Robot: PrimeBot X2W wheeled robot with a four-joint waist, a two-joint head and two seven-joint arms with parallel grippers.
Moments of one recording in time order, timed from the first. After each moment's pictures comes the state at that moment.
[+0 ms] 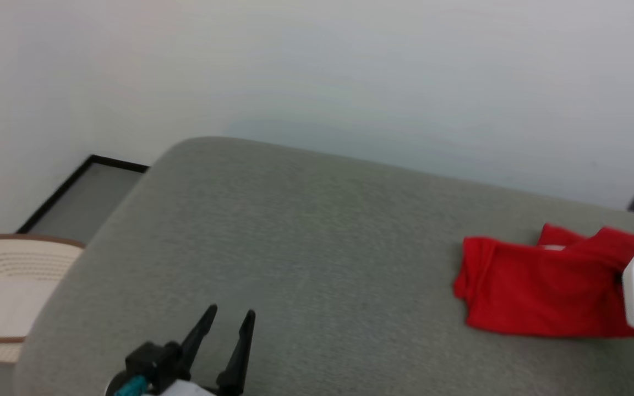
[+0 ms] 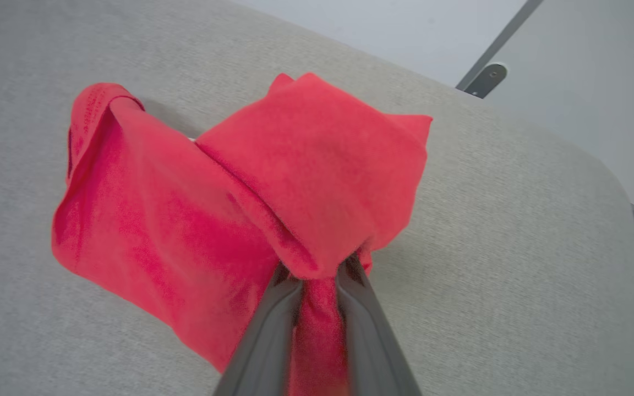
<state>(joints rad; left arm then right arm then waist) -0.02 0.21 -0.27 0.25 -0.42 -0.13 -0.26 -0.55 -0.52 0.30 0.74 0.50 0.13 0.54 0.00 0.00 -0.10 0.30</state>
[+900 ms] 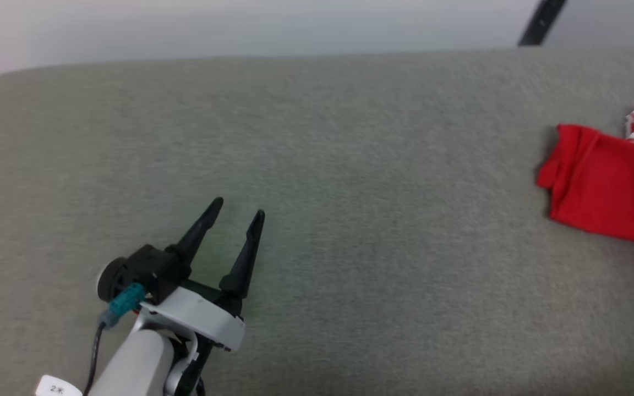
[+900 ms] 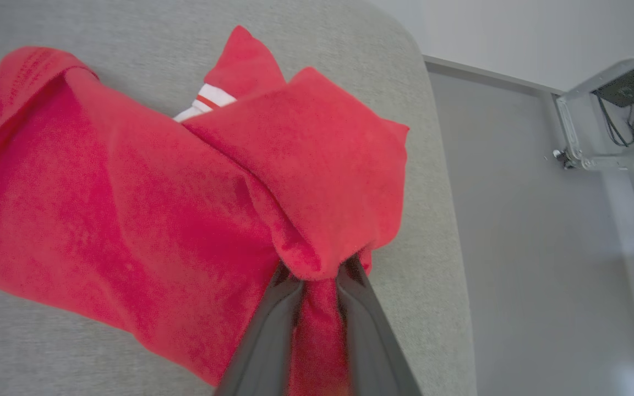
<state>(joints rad) -0.32 0.29 -0.35 0.23 -0.41 -0.13 -0.26 -0.69 -0.73 0.24 0.71 0.50 0.13 0.48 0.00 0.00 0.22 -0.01</state>
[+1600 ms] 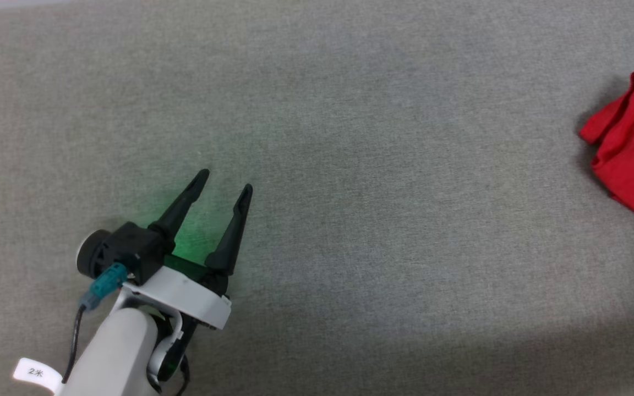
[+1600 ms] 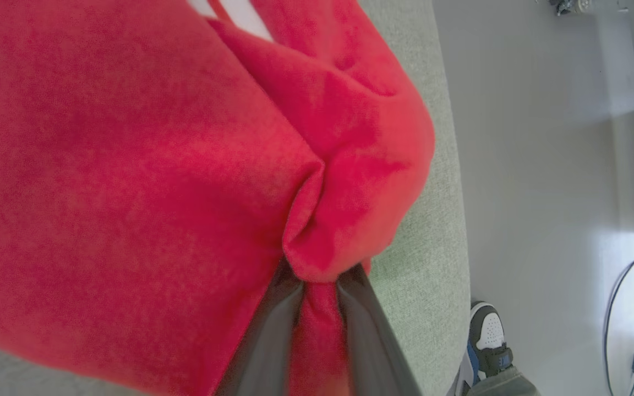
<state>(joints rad) -0.38 0.34 -0.35 0.20 -0.41 -0.13 -0.26 -0.69 -0.69 0.15 0.82 0.43 0.13 0.51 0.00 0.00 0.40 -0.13</state>
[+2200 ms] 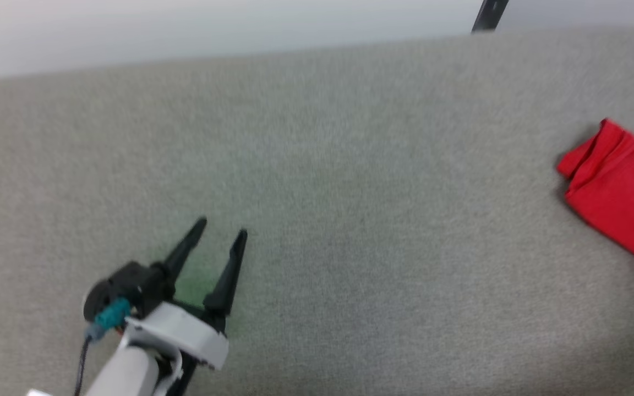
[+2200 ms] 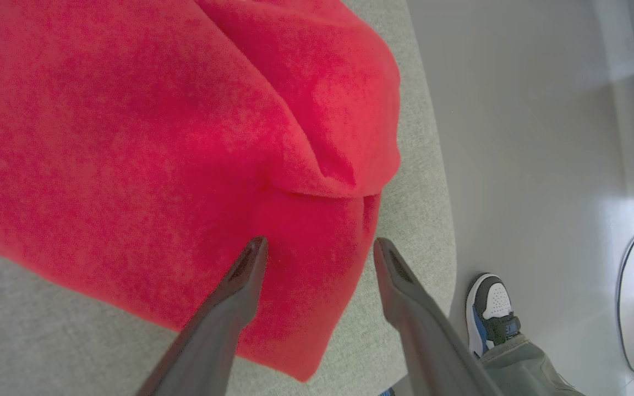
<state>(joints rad) -0.29 0.33 -0.34 0.24 -0.44 -0.13 -0.26 -0.75 -0.61 0.11 1.06 0.34 0.13 0.51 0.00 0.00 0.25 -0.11</state>
